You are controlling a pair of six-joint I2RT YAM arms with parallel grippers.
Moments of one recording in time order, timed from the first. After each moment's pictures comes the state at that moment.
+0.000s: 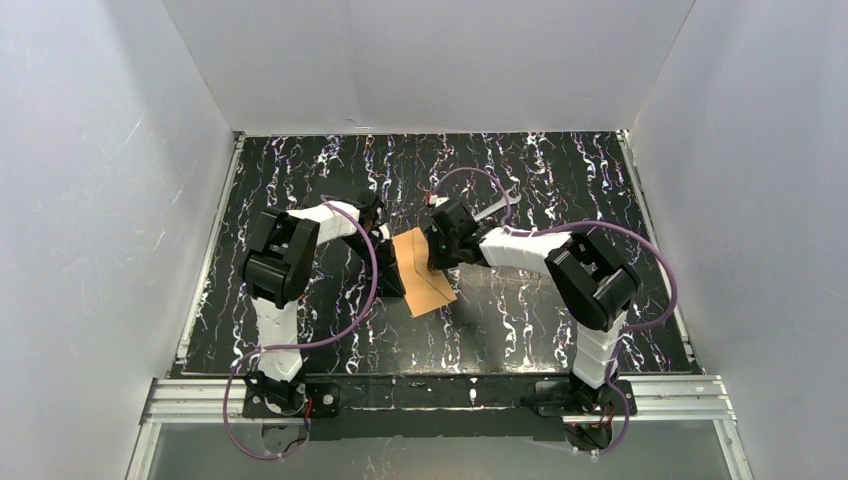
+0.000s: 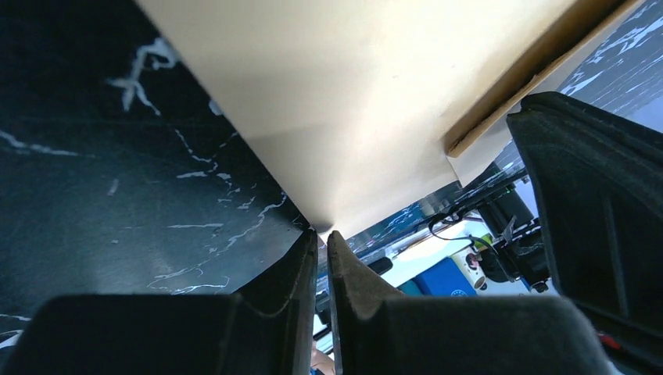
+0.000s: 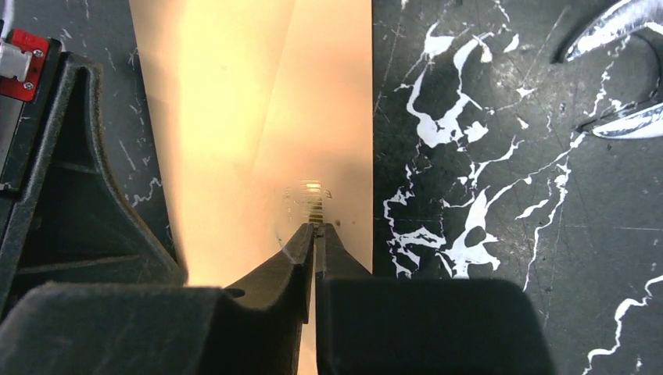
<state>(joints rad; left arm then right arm) -0.40 2.01 1.23 -0.80 0.58 -0.59 0.77 1.86 1.11 -0.13 -0.08 0.49</state>
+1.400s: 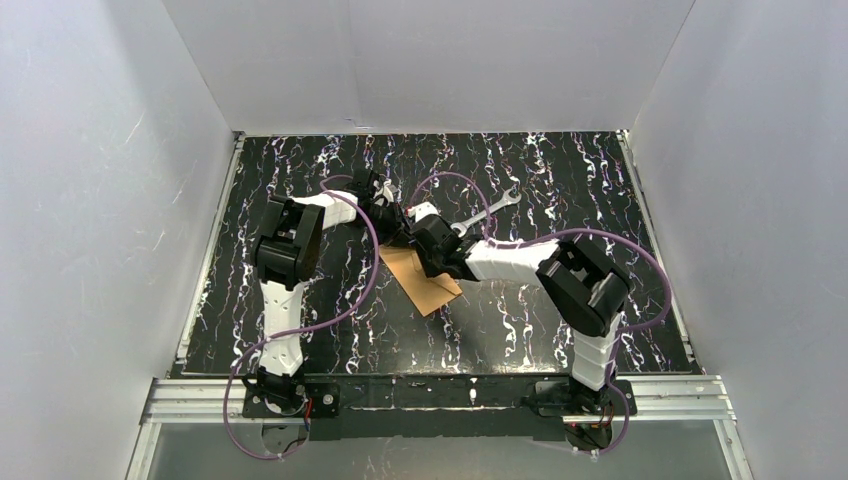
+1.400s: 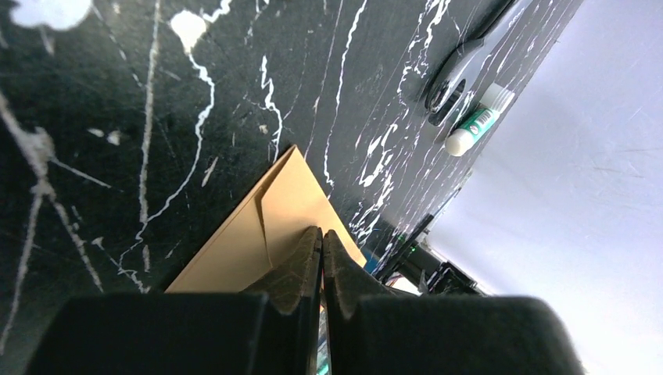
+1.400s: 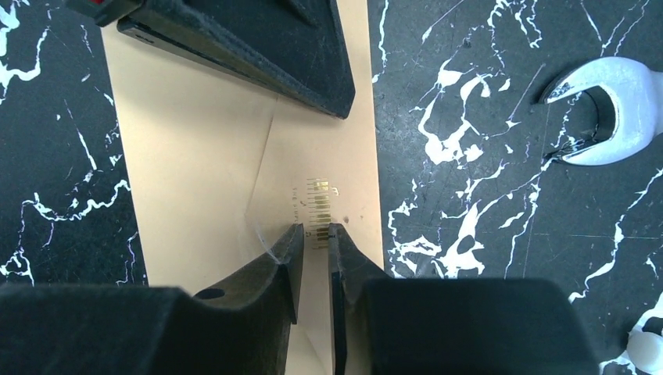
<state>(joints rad) -0.32 2.18 1.41 -0.38 0.74 -0.70 0.91 1.87 1.10 -0.09 0.22 0.31</state>
